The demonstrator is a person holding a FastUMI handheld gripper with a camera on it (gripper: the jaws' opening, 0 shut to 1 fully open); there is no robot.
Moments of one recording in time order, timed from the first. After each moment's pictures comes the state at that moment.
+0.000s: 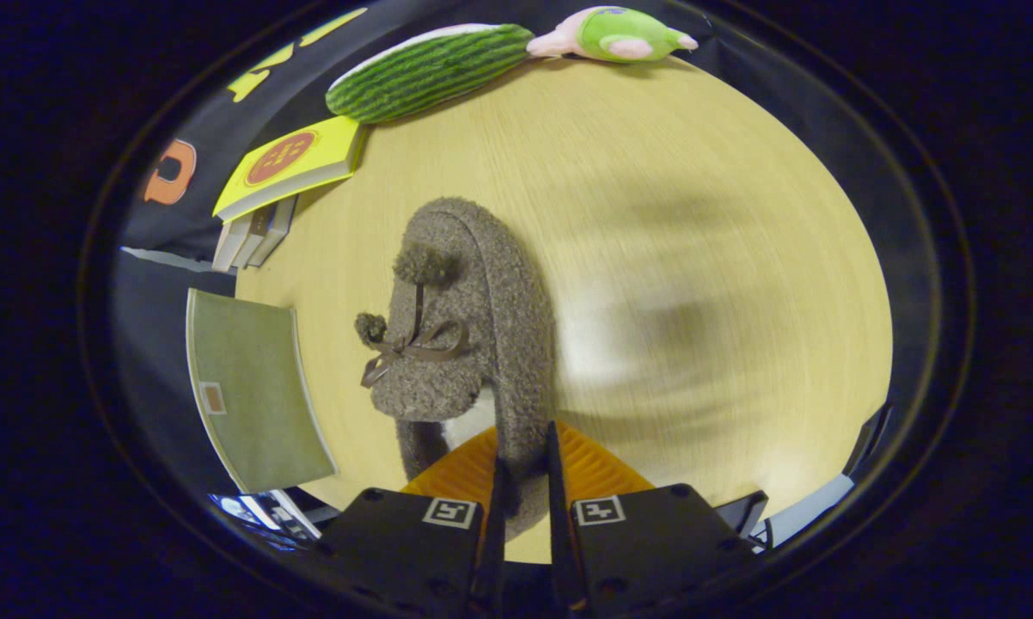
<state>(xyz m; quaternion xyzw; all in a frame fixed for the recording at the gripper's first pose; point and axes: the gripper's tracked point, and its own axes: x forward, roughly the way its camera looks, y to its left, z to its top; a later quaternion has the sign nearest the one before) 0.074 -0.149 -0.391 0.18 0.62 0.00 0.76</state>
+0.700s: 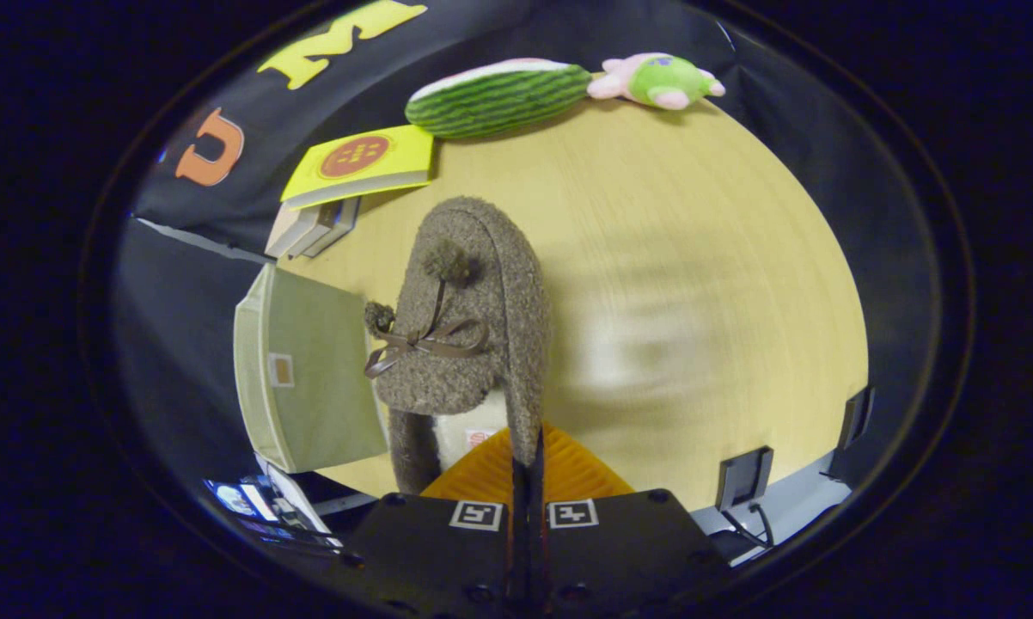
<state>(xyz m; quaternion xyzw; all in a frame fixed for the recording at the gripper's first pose) 0.043 -0.082 -0.282 0.18 0.59 0.04 0.79</state>
